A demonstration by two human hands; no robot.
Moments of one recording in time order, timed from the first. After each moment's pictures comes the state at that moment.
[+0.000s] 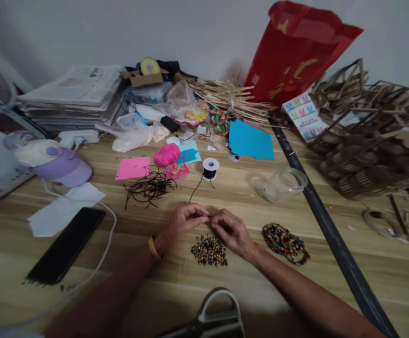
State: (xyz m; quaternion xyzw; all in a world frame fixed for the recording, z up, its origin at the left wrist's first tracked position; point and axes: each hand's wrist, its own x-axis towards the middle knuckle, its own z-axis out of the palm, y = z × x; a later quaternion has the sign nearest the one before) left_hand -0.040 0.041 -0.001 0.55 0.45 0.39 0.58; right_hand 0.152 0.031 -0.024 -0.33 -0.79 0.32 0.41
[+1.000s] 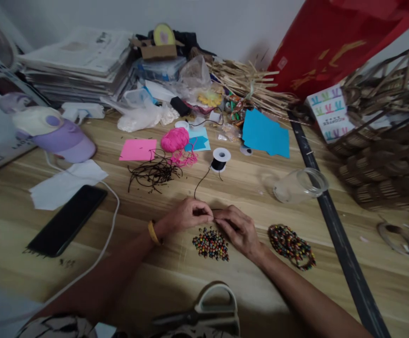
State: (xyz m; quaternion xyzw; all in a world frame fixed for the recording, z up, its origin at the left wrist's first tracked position) left_hand -0.050 0.045 -0.004 0.72 0.43 0.24 0.49; right_hand 0.155 0.031 -0.020 -0.30 -0.81 0.31 0.40
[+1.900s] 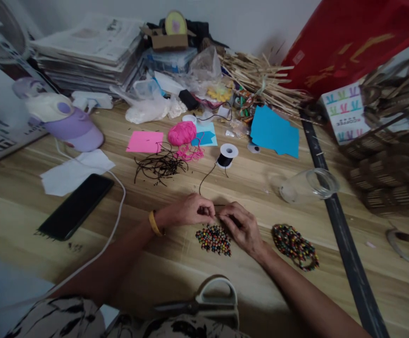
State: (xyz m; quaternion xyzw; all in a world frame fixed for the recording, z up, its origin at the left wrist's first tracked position) left_hand -0.056 0.045 0.014 0.76 0.39 0.17 0.50; right_hand 0.154 0.030 -0.021 -0.31 -0.80 0.33 0.38
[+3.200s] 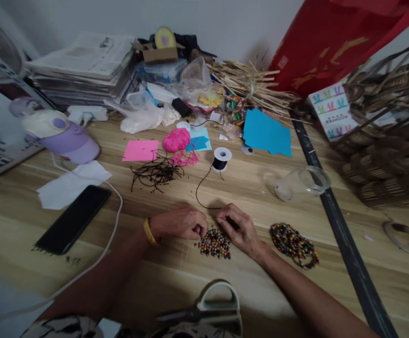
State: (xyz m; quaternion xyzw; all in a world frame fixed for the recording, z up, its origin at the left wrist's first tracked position) left_hand -0.059 0.040 0.017 0.85 0.30 0.08 0.42; right_hand 0.154 0.030 -0.022 -0.32 -0.81 0.33 0.38
